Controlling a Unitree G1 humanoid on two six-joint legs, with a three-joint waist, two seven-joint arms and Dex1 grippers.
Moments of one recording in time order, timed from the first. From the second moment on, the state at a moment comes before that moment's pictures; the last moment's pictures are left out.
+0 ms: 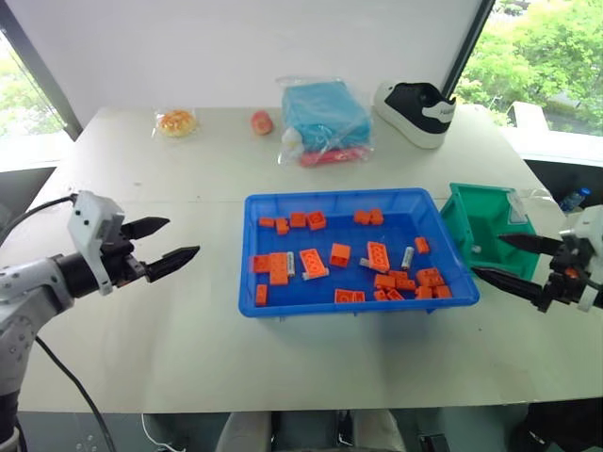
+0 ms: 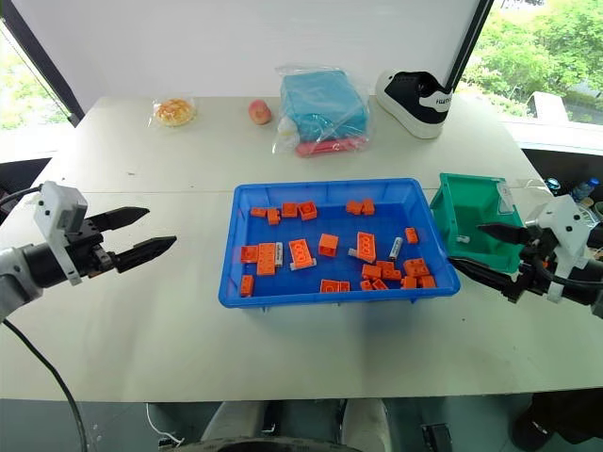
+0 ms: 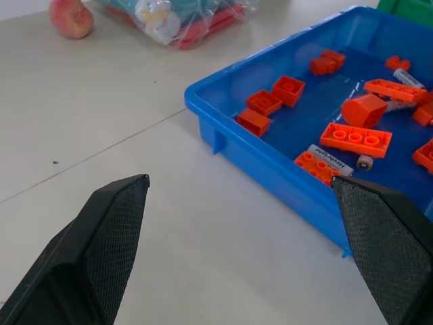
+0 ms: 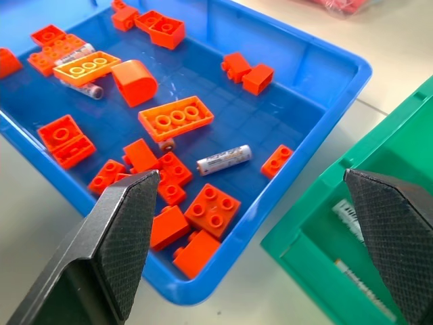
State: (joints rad) left arm -0.03 0.86 0.42 -0.40 -0.68 0.68 -0.83; right arm 0.08 -1.00 -0.54 -0.21 0.58 0.54 1.04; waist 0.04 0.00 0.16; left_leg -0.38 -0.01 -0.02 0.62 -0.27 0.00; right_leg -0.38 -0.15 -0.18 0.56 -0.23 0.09
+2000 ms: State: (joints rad) left arm -0.33 0.99 0.13 -0.18 -0.57 0.48 -1.26; right arm -0.95 -0.29 0.53 0.47 -0.09 0.26 1.22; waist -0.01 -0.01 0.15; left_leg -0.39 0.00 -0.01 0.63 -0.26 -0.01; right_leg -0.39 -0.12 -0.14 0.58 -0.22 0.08
